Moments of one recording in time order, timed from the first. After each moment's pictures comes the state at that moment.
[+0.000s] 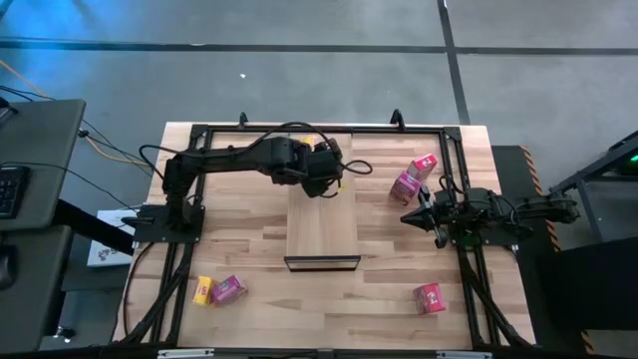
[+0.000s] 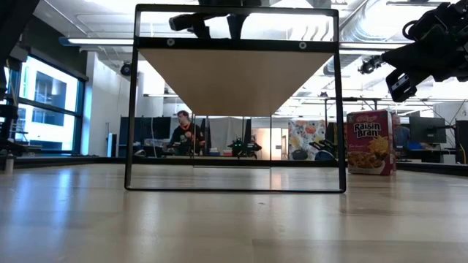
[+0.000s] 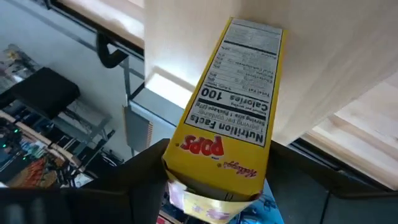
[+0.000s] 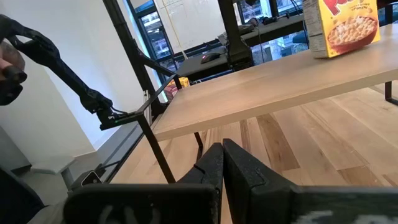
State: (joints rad) left arm 0.04 1.94 2.04 -1.30 -0.67 1.34; right arm 0.09 0.03 0.01 0.02 -0.06 0.31
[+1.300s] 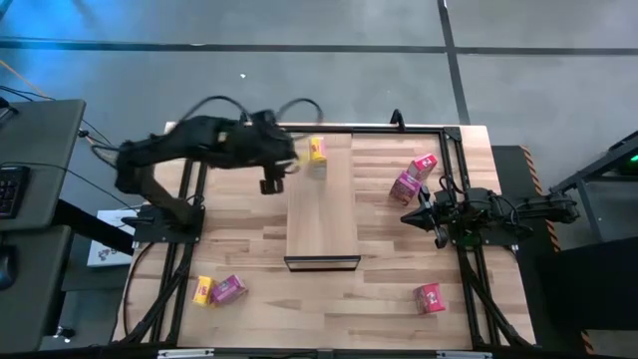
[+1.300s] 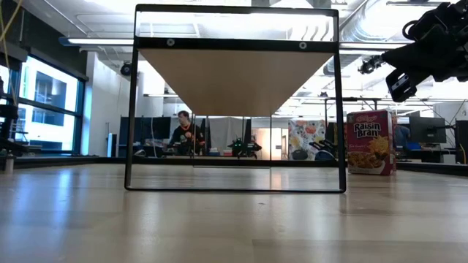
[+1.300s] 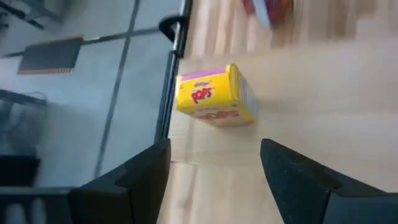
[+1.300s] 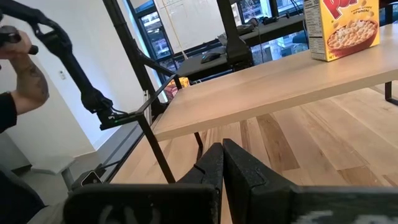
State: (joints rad) left arm 0.01 1.57 1.98 -1.32 -0.48 0.15; right arm 0.09 0.03 0.01 0.02 -0.06 0.31
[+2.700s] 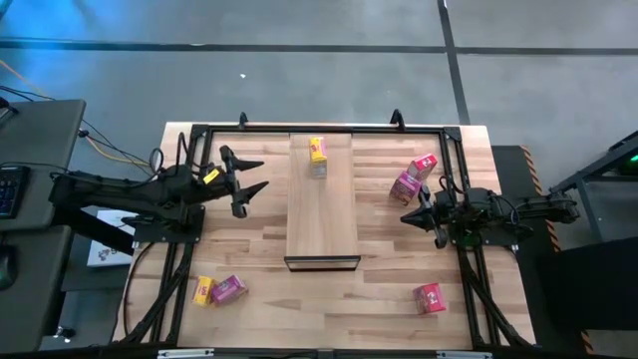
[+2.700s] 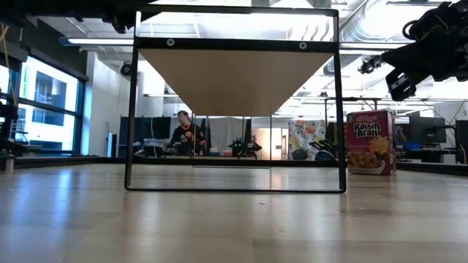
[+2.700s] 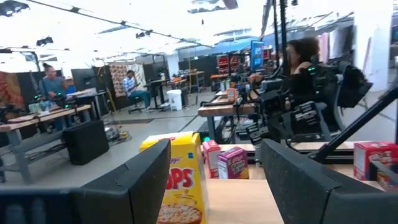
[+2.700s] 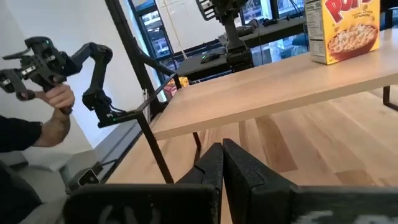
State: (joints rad) left arm 0.01 0.65 0.36 0.47 -0.26 0.19; right arm 0.09 0.03 0.01 0.02 -0.05 0.29
